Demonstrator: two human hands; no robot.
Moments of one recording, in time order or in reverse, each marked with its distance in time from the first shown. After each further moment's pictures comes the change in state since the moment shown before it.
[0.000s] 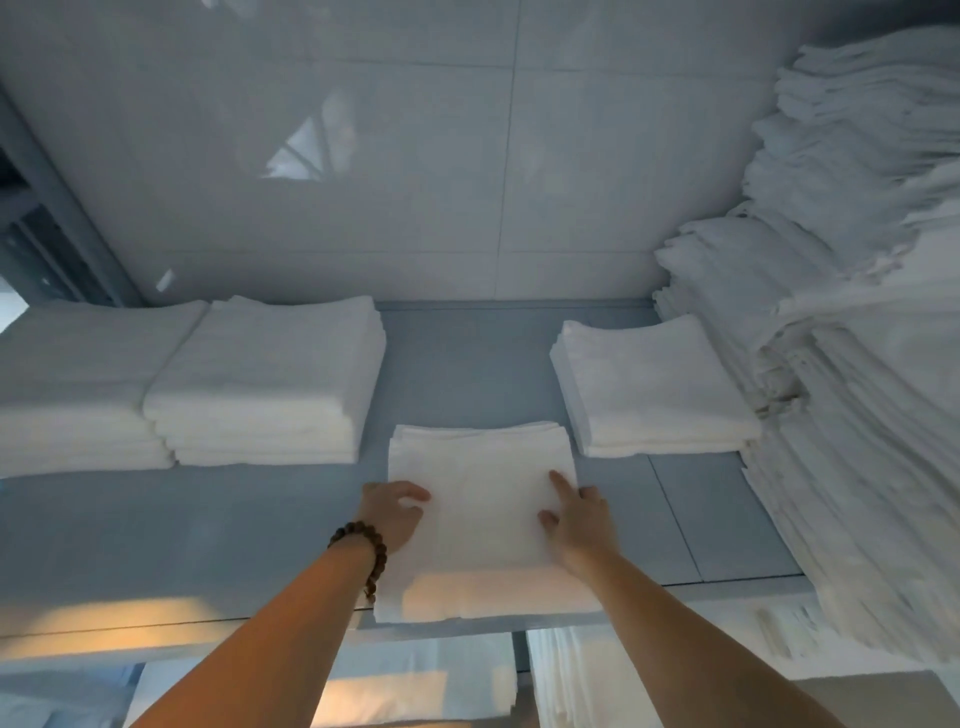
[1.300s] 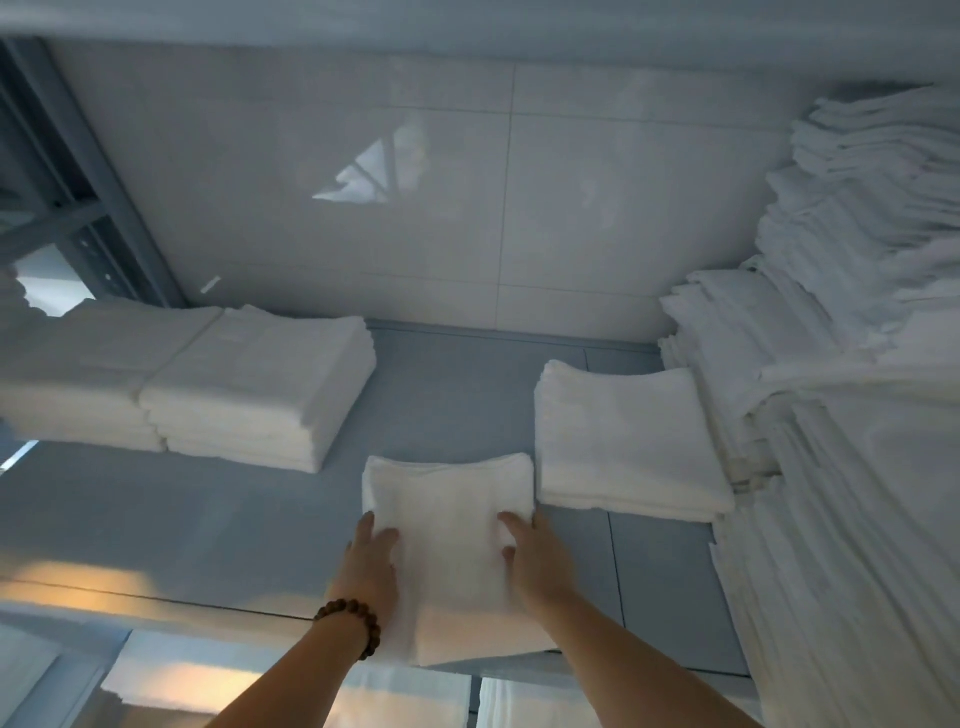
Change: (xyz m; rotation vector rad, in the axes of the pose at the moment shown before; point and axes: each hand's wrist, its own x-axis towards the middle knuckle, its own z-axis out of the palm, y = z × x) left_hand -0.049 0.038 0.084 0.361 0.173 -0.094; right_hand 0.025 0.047 -0.030 0.130 -0.072 -0.329
